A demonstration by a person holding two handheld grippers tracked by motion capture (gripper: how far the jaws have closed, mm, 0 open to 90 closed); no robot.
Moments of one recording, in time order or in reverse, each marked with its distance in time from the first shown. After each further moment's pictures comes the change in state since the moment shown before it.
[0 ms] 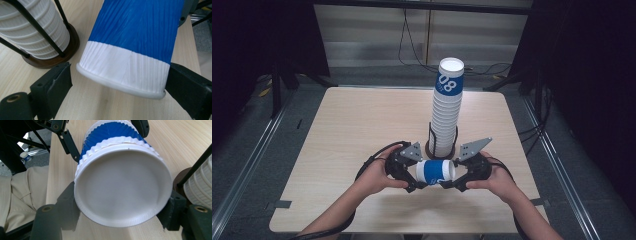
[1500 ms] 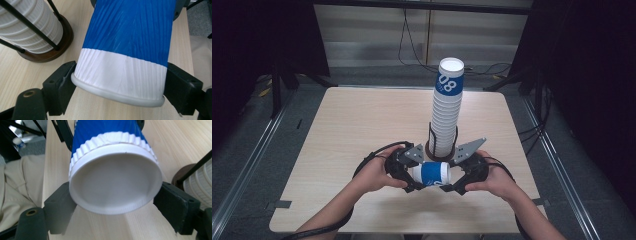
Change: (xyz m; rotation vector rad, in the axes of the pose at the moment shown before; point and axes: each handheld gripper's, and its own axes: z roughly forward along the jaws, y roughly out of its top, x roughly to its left) left arm -0.006 0.011 -0.007 0.133 -0.015 0.043; right arm 0.004 0.008 0.004 0.103 -0.023 -0.057
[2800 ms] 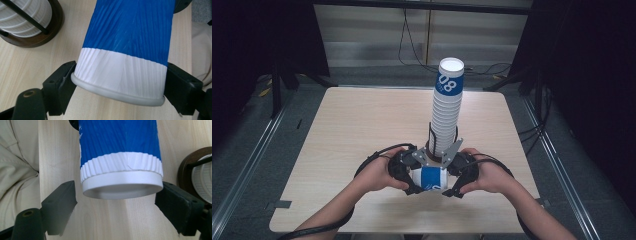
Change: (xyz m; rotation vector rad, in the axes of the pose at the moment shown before) left arm -0.001 0.005 0.008 0.130 -0.034 -0.019; right arm 0.010 0.029 0.011 0.341 0.000 -0.109
